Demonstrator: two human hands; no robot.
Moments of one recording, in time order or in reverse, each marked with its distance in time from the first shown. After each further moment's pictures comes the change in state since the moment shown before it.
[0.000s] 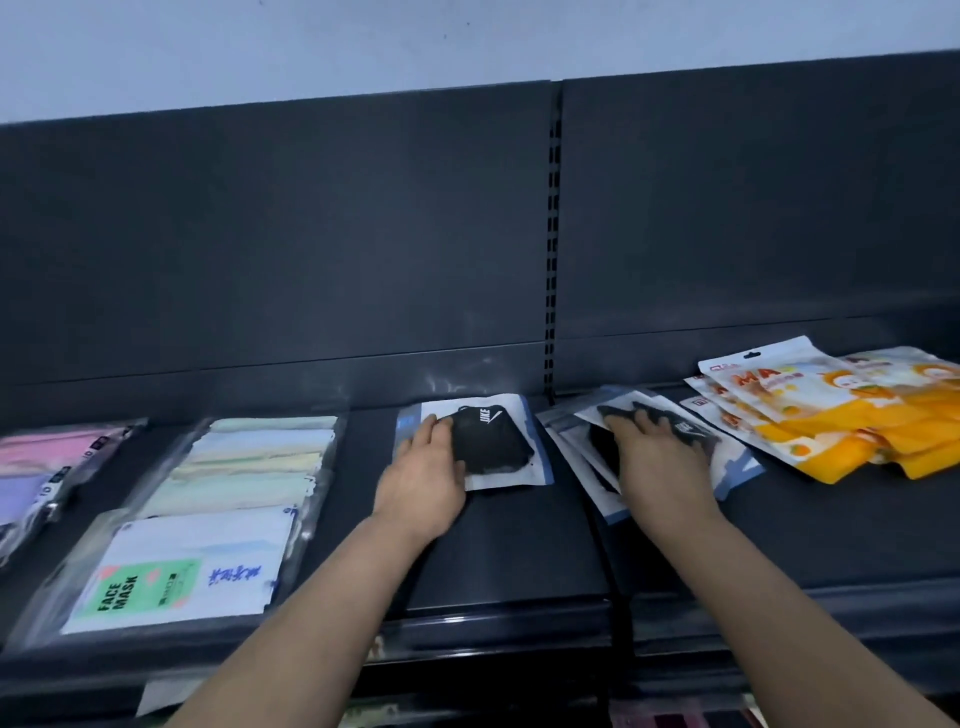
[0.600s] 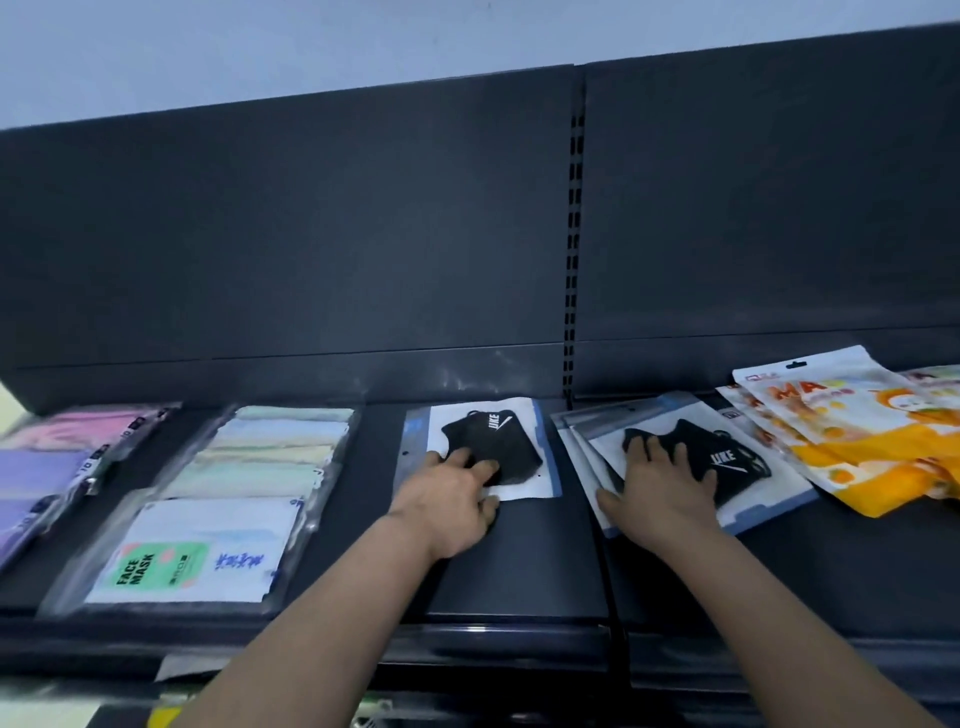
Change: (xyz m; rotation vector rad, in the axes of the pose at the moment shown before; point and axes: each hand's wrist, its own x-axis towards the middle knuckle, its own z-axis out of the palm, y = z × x) left_hand 0.003 0.007 0.014 0.332 -0.213 0.133; right_hand 0.021 0.009 0.029 0.035 -0.308 0.041
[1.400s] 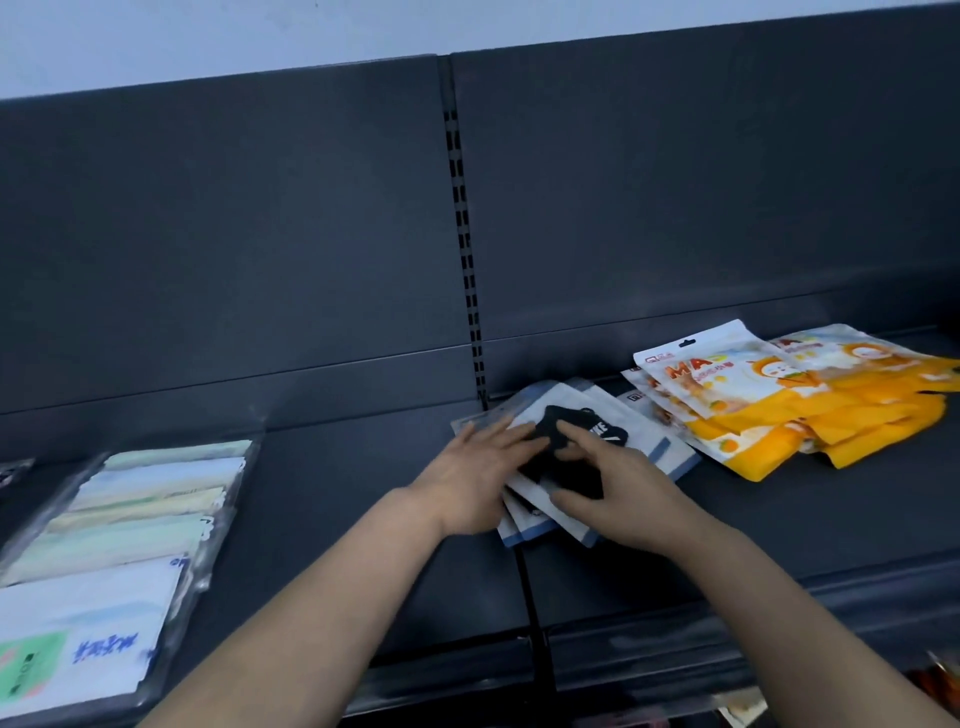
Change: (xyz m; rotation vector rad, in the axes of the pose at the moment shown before) left_hand 0.059 0.086 -0.021 0.005 -0.001 0.506; right_hand -0.021 0.058 -0.026 0.447 0.071 -0.312
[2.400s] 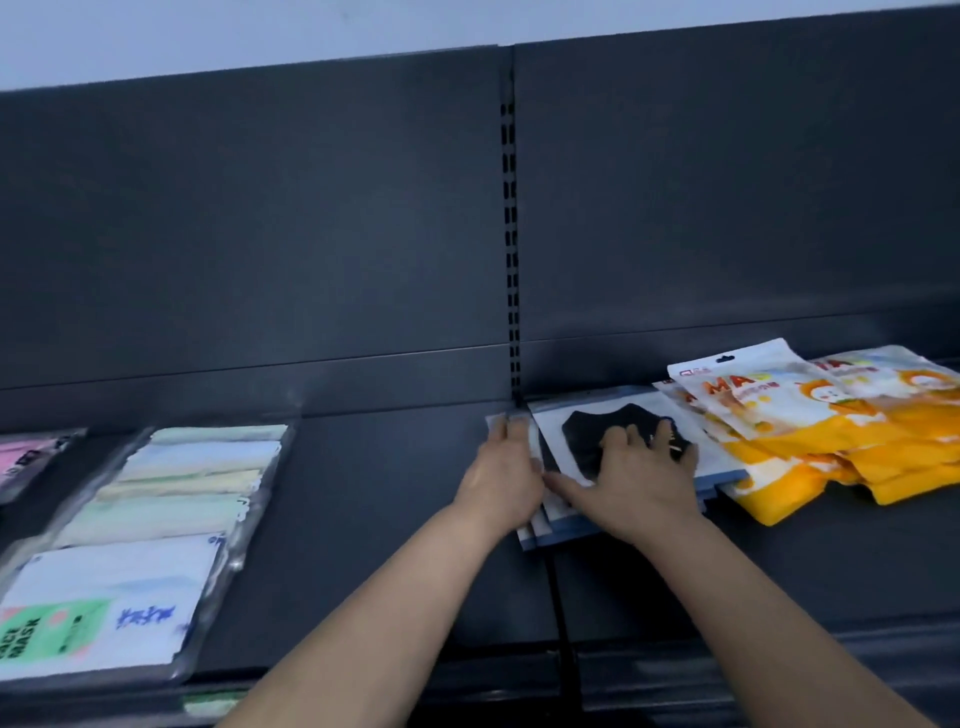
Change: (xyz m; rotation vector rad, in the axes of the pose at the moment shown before) left_hand 0.008 0.010 0.011 -0.556 0.192 -0.494; right_hand 0.038 -0.018 0.025 -0.483 0.050 0.328
